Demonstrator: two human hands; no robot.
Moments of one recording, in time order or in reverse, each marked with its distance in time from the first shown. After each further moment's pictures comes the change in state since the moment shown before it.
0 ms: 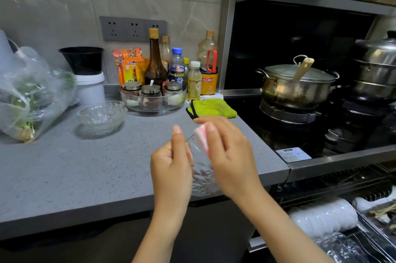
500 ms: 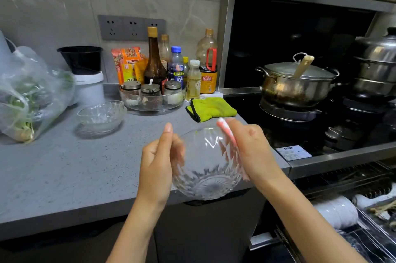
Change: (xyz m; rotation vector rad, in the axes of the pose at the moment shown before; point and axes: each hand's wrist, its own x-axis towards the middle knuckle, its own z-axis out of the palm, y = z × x) left_hand 0.017 0.000 -0.024 -0.058 -0.198 -0.013; right_hand 0.013 -0.004 -0.033 0.505 -0.118 0.471
